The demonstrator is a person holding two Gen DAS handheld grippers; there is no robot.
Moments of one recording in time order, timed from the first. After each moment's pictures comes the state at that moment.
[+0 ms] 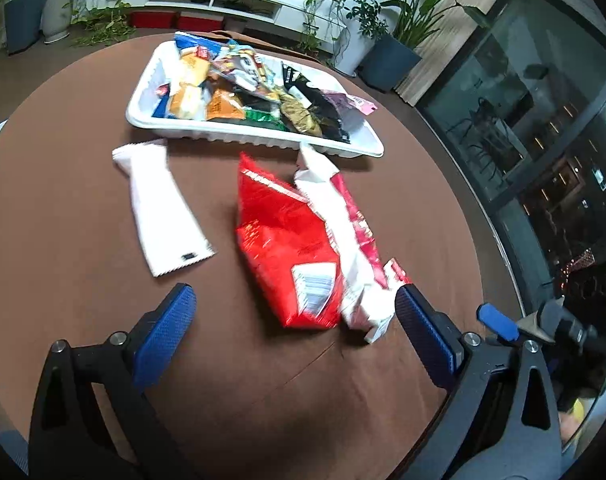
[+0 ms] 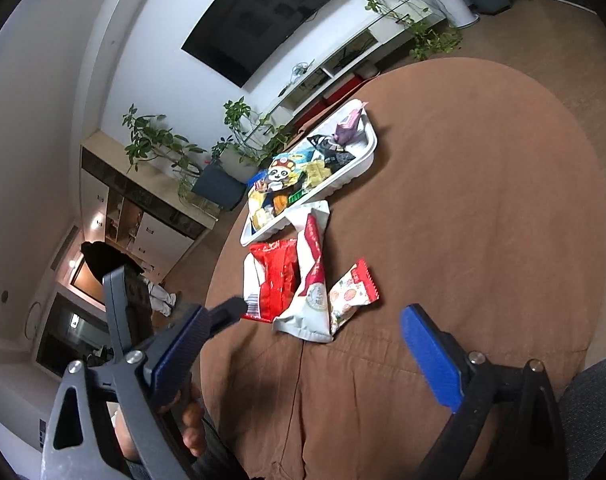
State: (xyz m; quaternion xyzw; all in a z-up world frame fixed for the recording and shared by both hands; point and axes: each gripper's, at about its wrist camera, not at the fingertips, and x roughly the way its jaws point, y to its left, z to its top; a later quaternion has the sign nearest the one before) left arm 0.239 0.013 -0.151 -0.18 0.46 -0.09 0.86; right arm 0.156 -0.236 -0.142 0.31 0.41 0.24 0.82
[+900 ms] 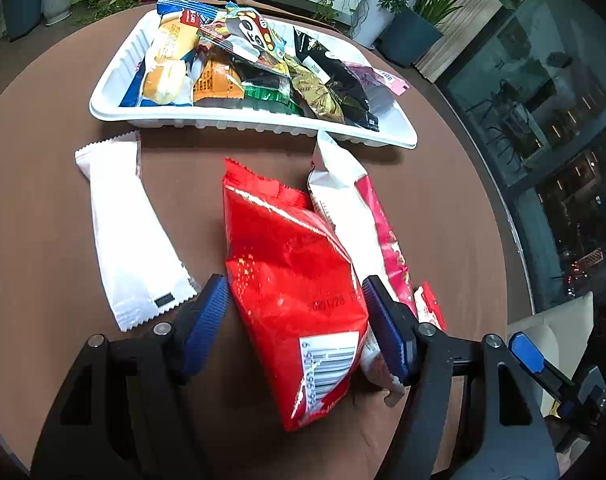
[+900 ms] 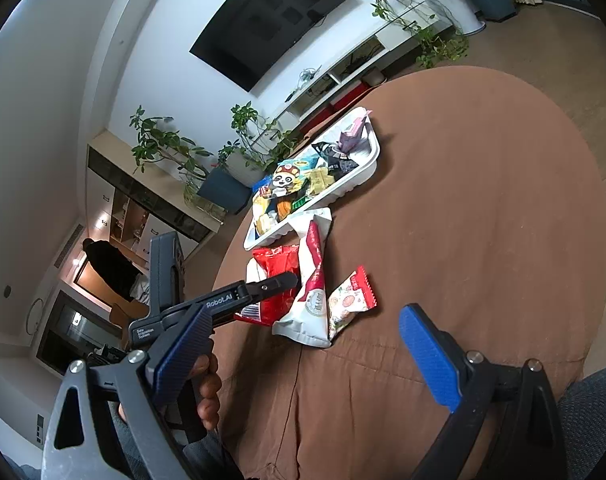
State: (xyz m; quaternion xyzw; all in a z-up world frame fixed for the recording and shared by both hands) left arm 0.295 0.006 -0.178 -0.18 0.52 -0.07 0.84; right arm 0.157 -0.241 -0.144 0.31 0.39 0.25 0.83
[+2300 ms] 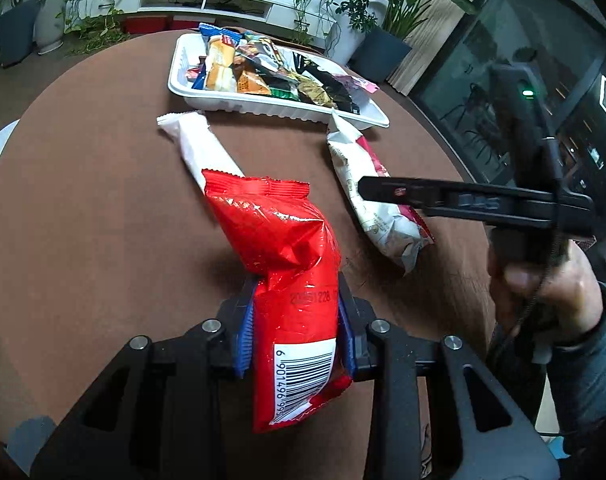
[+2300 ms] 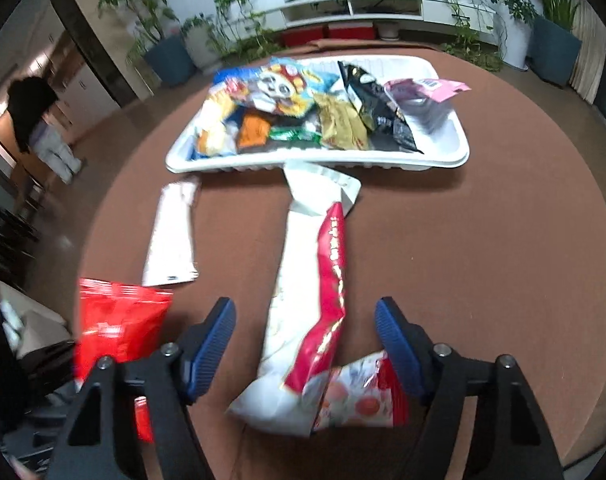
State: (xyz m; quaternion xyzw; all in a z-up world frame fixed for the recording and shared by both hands) left arm 0.182 0.048 -0.165 -0.16 0.46 -0.11 0.87; right arm 0.265 -0.101 -0.170 0.00 0.53 0.19 0.82
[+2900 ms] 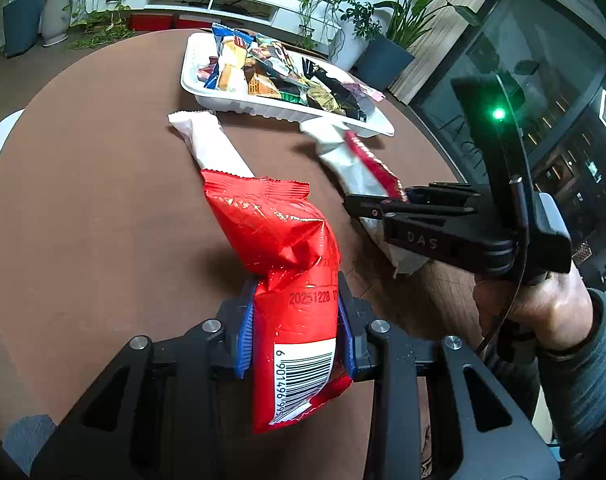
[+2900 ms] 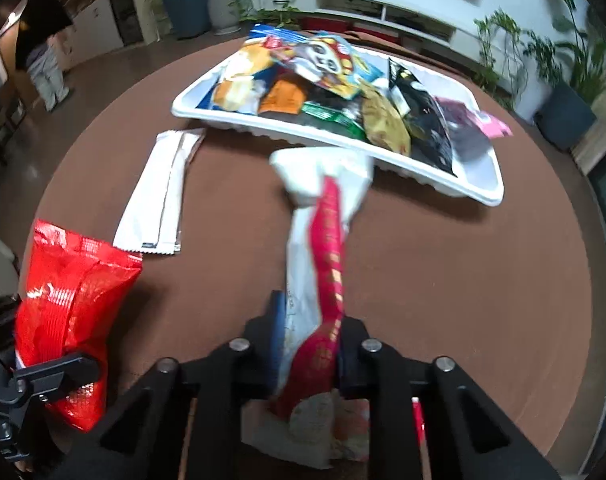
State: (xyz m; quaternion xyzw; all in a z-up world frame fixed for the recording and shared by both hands) left arm 0.176 0.056 -0.166 -0.18 0.45 -0.10 0.87; right arm 0.254 -0.056 -0.186 -0.15 0.52 0.19 0.82
